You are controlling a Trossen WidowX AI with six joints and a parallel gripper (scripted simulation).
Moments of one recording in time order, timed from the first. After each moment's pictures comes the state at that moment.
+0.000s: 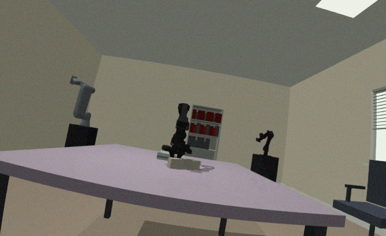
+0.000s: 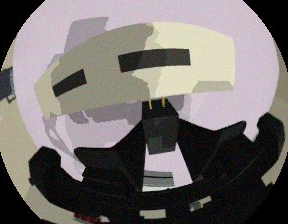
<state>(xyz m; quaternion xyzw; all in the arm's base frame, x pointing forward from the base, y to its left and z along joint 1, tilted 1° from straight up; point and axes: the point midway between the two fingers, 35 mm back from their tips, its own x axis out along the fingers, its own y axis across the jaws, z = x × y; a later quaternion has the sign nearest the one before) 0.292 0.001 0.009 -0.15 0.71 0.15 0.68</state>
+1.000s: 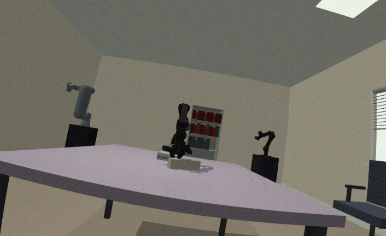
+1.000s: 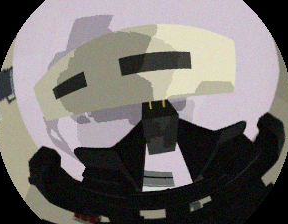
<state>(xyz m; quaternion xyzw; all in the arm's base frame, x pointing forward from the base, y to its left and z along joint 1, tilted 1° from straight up) 0.294 0.002 0.008 -0.15 0.71 0.15 0.68</state>
